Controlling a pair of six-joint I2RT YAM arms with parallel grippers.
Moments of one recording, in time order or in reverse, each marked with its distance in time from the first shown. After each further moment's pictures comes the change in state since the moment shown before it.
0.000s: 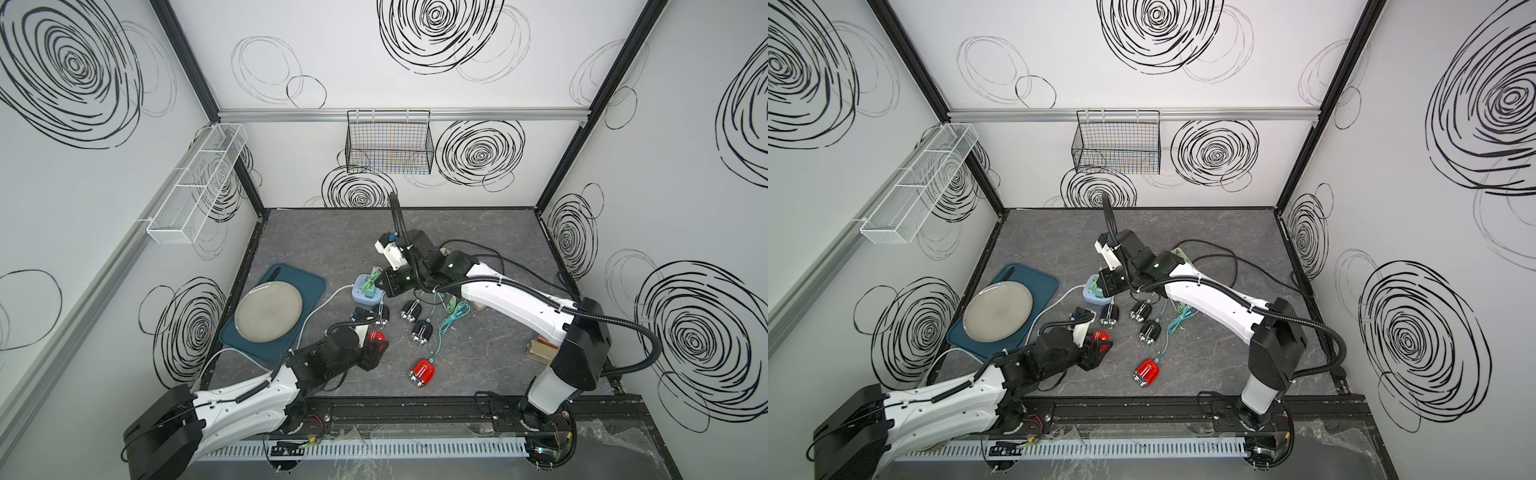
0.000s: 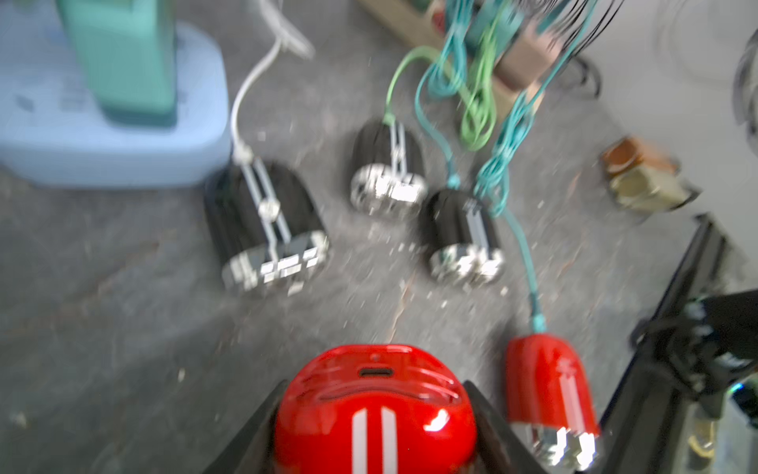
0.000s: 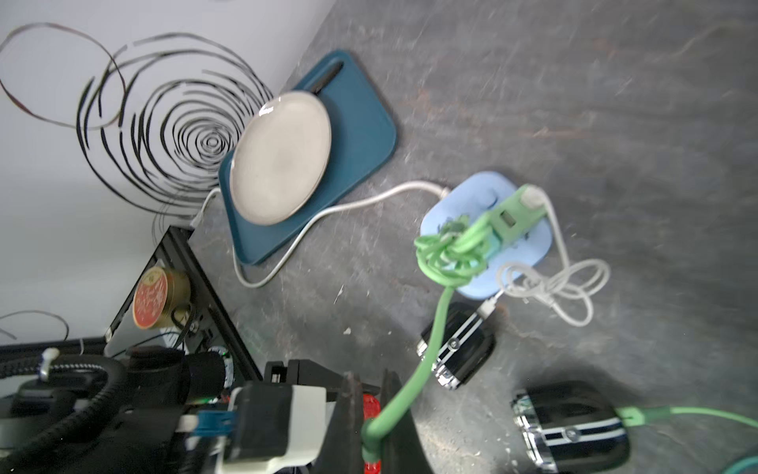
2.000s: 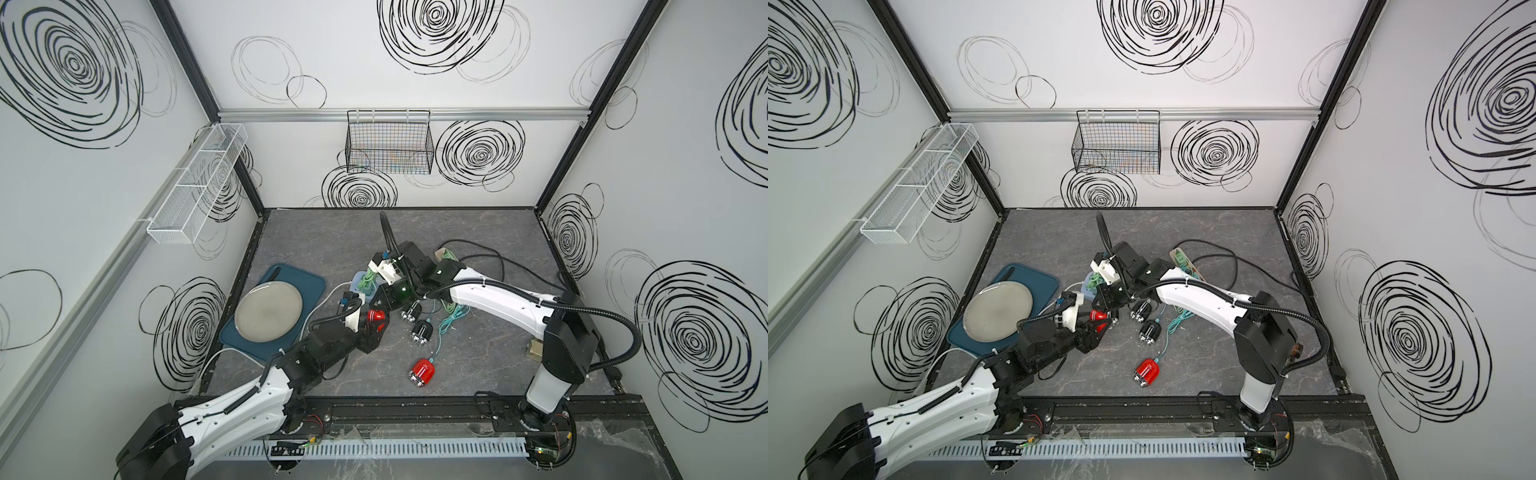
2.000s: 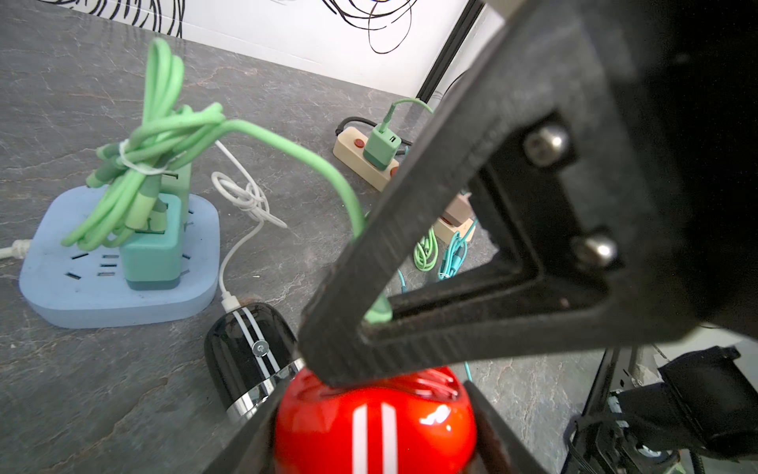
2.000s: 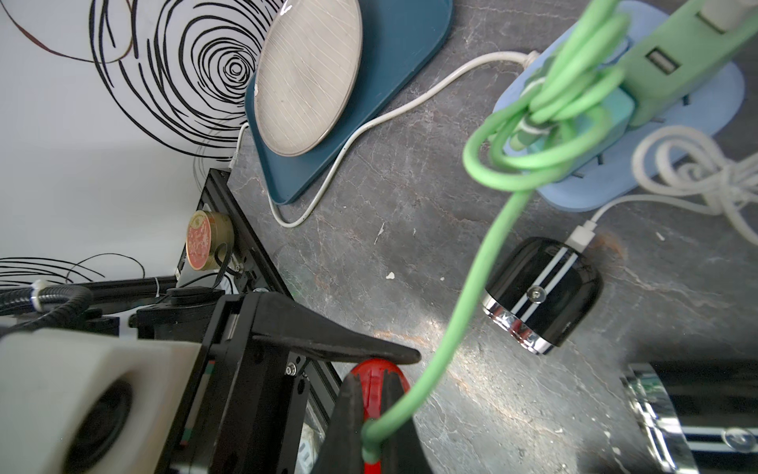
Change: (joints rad) left arm 0.098 -0.106 0.034 0.171 0.046 0.009; right arm 0.005 0.075 -0.077 0.014 -0.229 0.082
